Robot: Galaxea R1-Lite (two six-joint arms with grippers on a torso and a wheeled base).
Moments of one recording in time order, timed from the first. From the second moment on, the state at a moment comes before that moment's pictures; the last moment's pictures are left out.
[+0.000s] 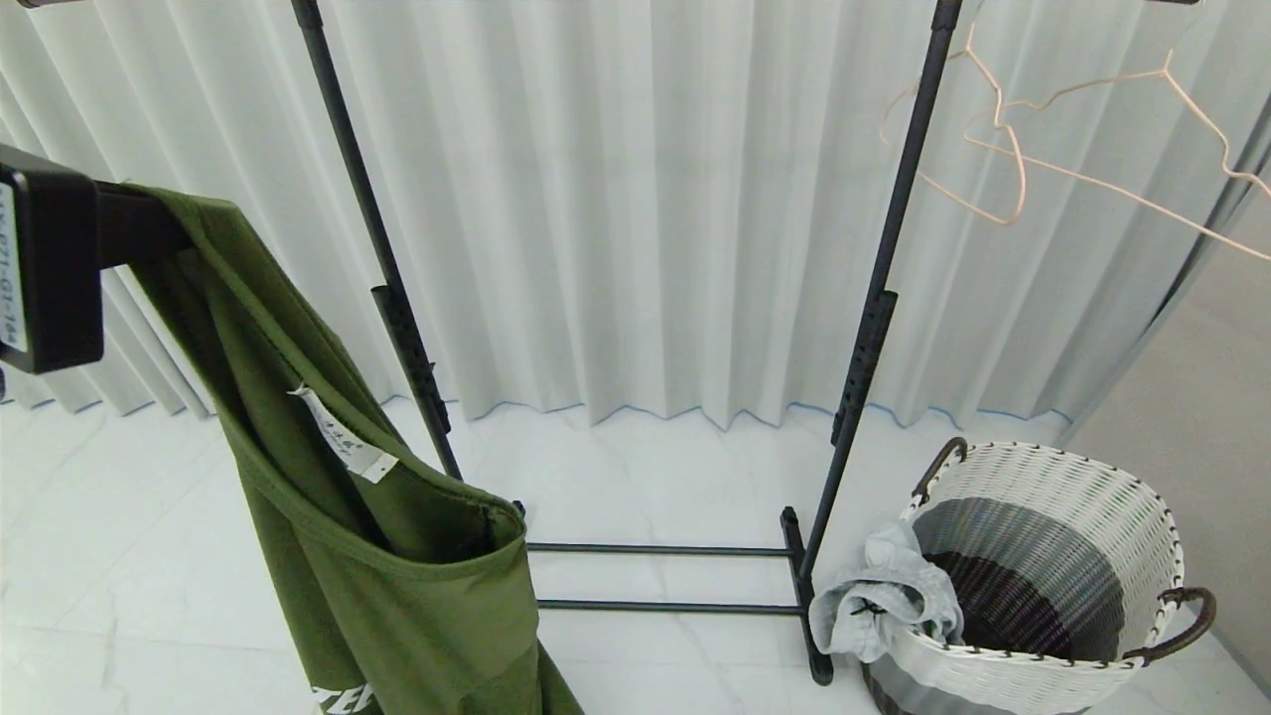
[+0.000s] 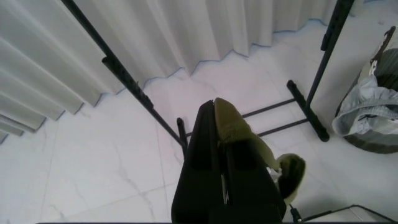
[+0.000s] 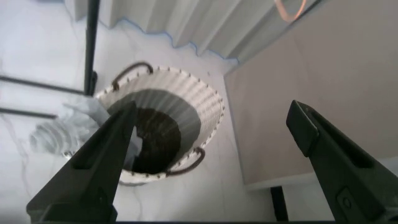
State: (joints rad) left arm -0.78 1.21 -1.45 0.58 0.55 0.12; right arm 0.10 1.04 -1.08 0.29 -0.25 -0.34
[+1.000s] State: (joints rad) left arm -0.78 1.21 -1.45 0.58 0.55 0.12; right arm 0.10 1.14 -1.08 0.12 -0.08 -0.31
